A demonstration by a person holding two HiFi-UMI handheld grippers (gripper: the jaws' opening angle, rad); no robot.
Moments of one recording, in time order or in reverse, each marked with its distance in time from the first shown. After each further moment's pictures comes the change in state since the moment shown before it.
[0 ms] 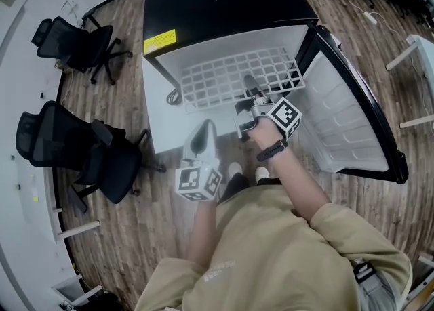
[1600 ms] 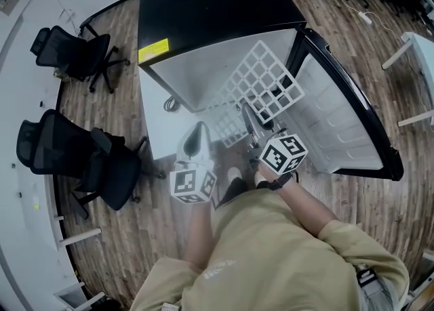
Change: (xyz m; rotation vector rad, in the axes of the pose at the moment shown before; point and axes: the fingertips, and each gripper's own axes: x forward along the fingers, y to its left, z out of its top) left arm 0.003 -0.006 0.015 0.088 0.008 0.004; right arm -0.076 0.053 -0.032 -0.900 0.214 0.092
